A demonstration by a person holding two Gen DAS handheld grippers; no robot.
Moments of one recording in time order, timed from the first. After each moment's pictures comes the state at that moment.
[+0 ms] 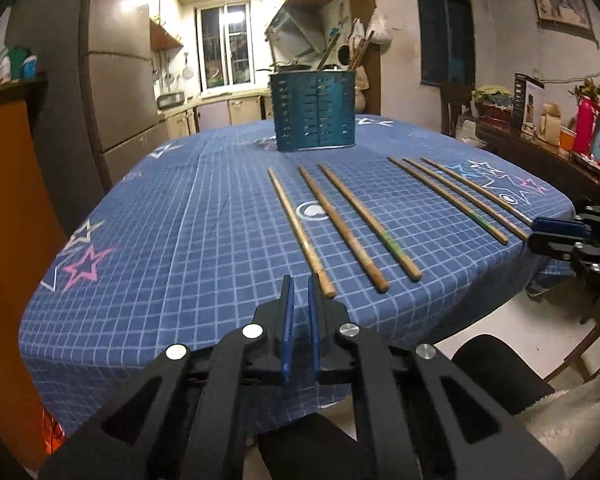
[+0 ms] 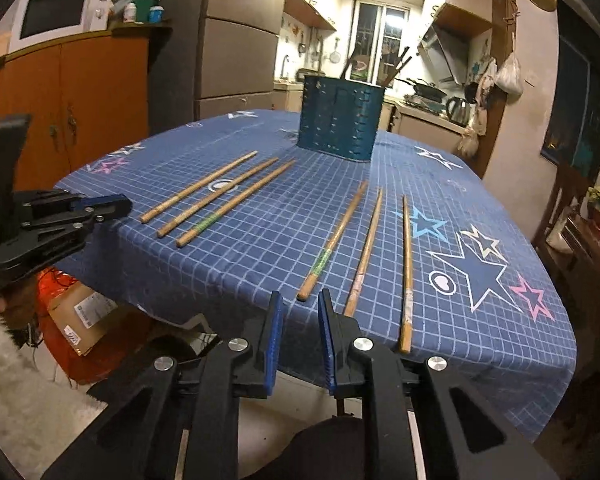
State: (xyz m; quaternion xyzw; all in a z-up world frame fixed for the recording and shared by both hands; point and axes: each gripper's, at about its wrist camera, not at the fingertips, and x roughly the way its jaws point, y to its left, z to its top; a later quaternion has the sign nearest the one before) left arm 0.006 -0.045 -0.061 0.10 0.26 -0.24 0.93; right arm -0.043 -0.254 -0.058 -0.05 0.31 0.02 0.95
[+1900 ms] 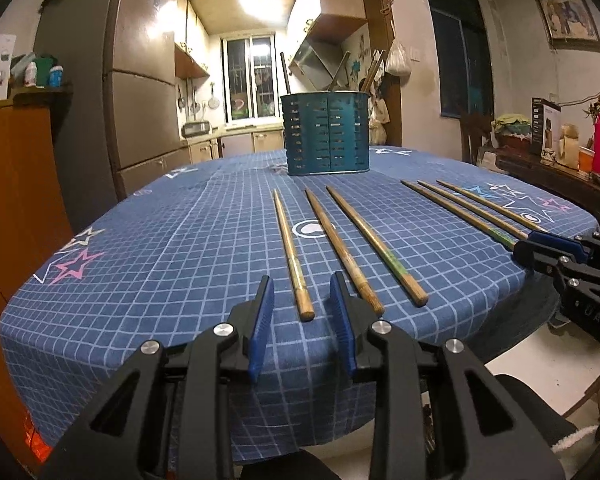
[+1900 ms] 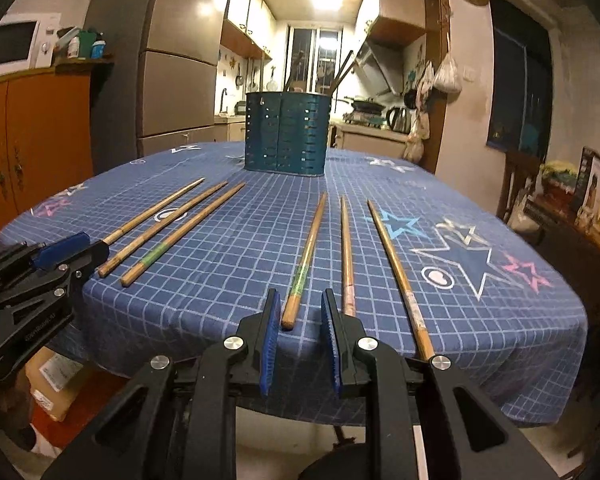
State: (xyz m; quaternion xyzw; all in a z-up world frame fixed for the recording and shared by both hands) left arm 0.002 -0.069 -0.088 0.07 0.19 -0.20 0.96; right arm -0.025 -0.247 -0.089 -0.01 0.23 -0.09 0.97
